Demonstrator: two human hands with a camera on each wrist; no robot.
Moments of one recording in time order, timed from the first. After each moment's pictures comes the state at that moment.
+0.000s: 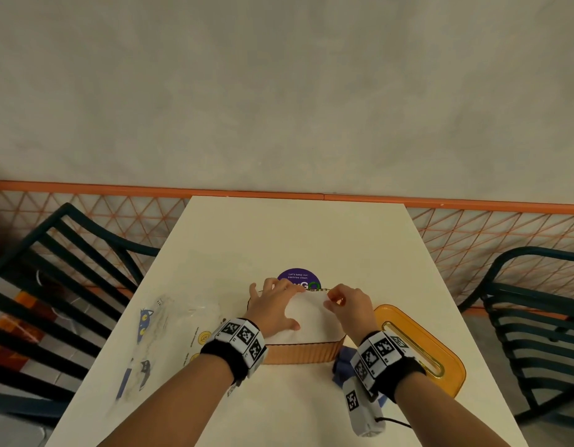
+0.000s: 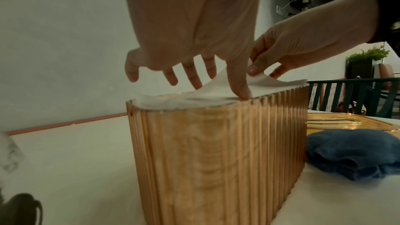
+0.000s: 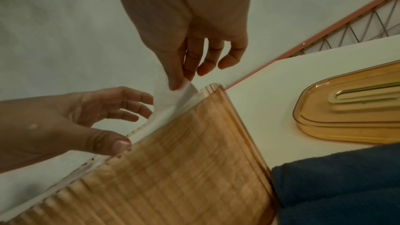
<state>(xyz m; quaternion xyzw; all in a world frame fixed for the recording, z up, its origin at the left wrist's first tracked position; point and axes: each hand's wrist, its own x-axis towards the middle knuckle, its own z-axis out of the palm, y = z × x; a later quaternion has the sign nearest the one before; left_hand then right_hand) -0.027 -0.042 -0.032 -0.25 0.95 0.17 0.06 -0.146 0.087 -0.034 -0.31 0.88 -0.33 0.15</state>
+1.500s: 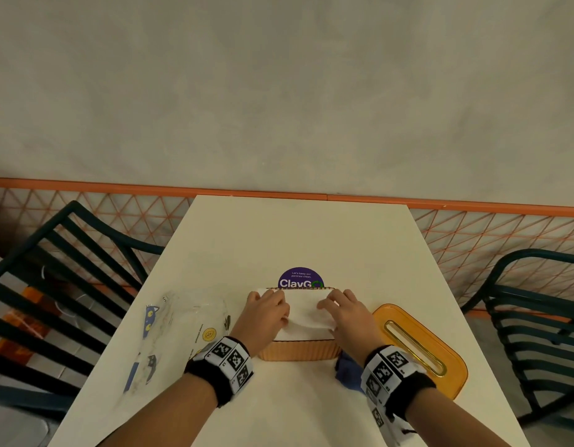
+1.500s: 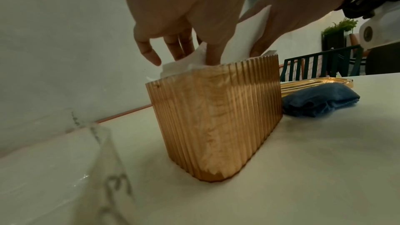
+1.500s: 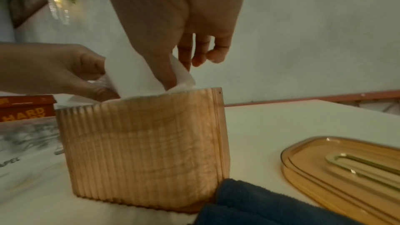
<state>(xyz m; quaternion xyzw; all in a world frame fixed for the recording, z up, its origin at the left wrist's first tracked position) 0.011 -0.041 -0.044 -0.15 0.99 -0.01 -0.06 -0.125 0.106 -0.032 -0.57 0.81 -0.12 0.00</state>
